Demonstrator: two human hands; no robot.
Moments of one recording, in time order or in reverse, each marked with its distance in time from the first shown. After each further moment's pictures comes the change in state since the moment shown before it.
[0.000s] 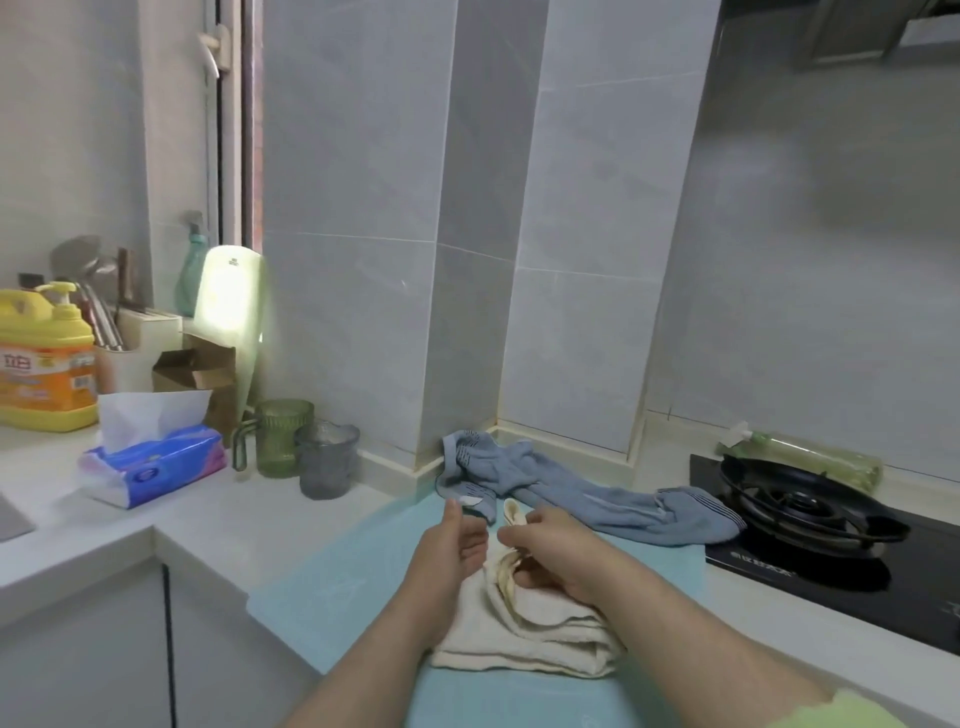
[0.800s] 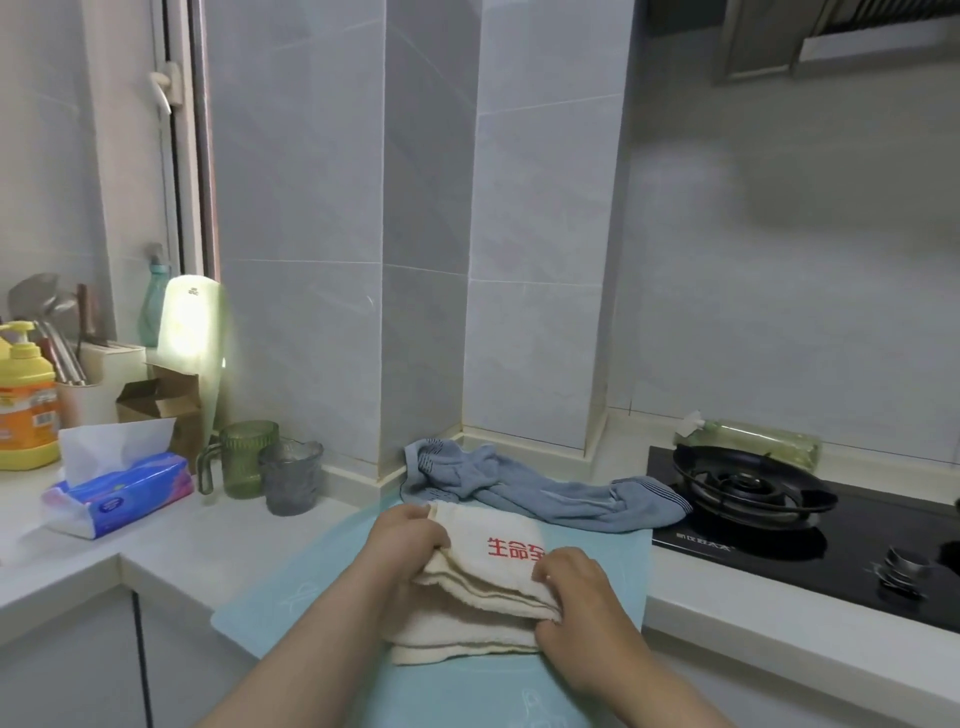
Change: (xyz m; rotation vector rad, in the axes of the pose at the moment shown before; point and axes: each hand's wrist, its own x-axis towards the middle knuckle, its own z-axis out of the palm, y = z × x) left_hand -0.008 0.032 0.008 0.405 0.072 -0.053; right_hand -0.070 0.088 -0.045 -0.731 0.246 -0.545
